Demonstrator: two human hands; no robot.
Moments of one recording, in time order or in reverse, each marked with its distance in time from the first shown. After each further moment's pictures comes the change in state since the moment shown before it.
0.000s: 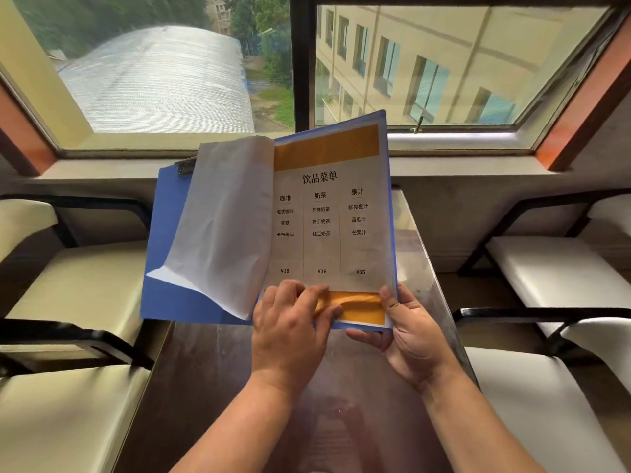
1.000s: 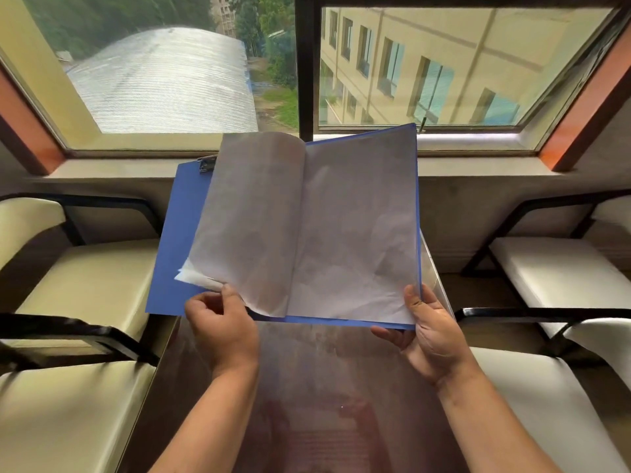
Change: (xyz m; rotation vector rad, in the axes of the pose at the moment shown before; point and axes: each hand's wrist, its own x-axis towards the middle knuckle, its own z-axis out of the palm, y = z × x) left_hand 0.006 -0.055 -0.012 -0.661 0.534 -0.890; right_hand -0.004 -0.008 -0.025 0.012 0.085 -0.027
